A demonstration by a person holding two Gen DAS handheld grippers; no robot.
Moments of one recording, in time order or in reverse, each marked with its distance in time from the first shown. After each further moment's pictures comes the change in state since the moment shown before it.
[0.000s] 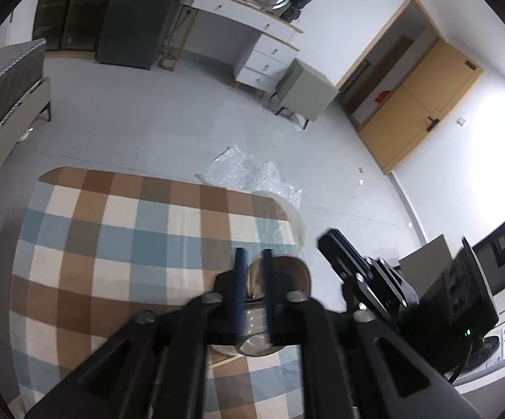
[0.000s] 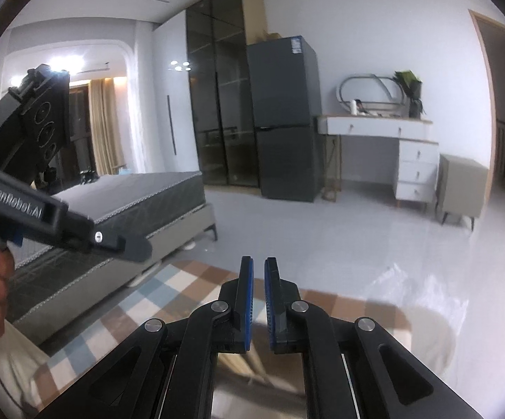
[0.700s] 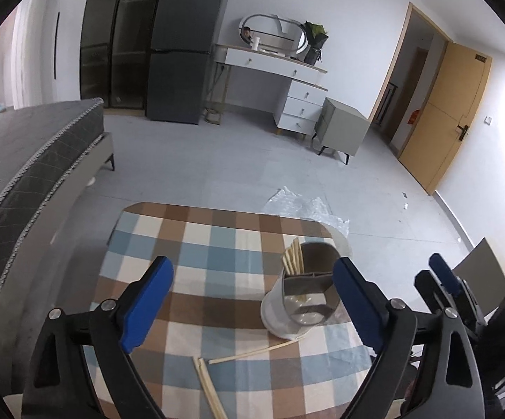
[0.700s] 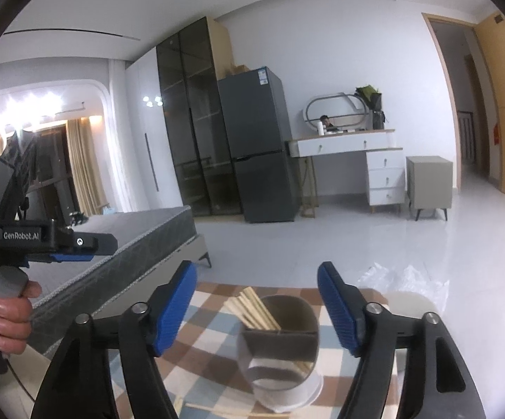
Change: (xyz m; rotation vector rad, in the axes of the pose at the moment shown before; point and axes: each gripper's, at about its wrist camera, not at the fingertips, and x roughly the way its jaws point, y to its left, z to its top) left arm -0.097 -0.014 -0.062 0.097 -0.230 0.254; right arm -0.119 0.037 0.005 0.122 -0.126 -0.089
